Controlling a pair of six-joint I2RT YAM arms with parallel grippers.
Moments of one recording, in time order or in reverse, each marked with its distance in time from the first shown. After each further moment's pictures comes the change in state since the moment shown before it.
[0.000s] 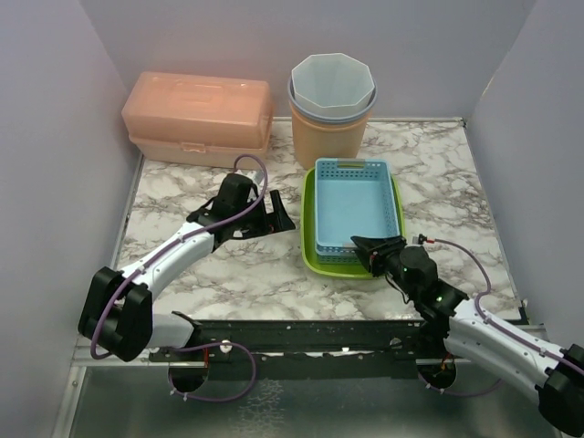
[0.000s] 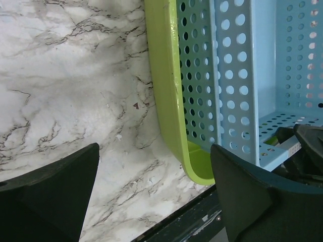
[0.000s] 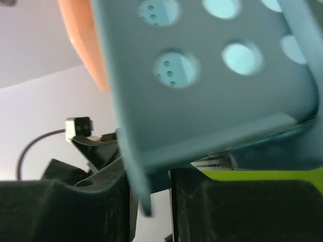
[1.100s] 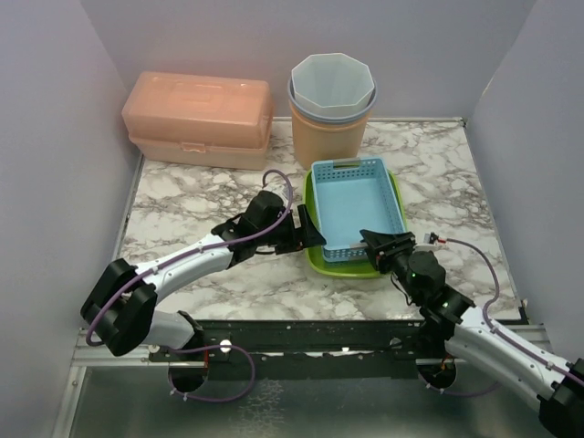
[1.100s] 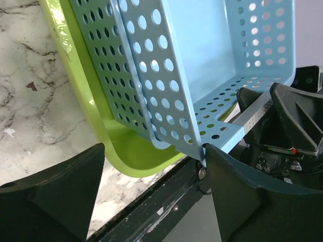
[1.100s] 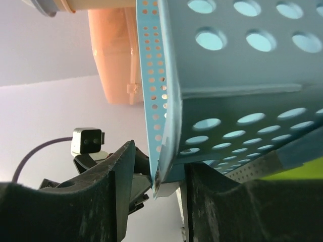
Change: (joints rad) left arm -0.254 0.025 -0.057 0.214 -0.031 -0.240; right arm 0.000 -0.156 -0.035 -0.018 0.136 -0.131
